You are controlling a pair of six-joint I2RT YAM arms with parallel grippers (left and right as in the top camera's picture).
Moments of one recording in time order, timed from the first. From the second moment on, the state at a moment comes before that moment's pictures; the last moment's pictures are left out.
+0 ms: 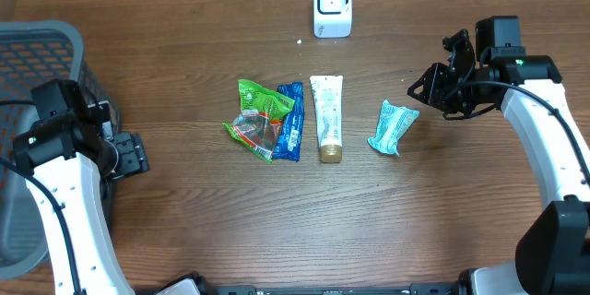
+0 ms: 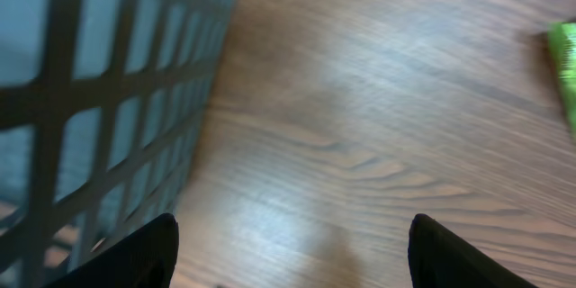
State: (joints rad) left arm 0.44 1.35 1.27 -1.24 -0.06 0.09; right arm 0.00 1.66 1.34 -0.89 -0.51 0.28
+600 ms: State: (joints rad) left arm 0.12 1.35 1.27 -1.06 0.27 0.19; right arm 0.00 1.69 1.34 -0.89 -0.51 0.28
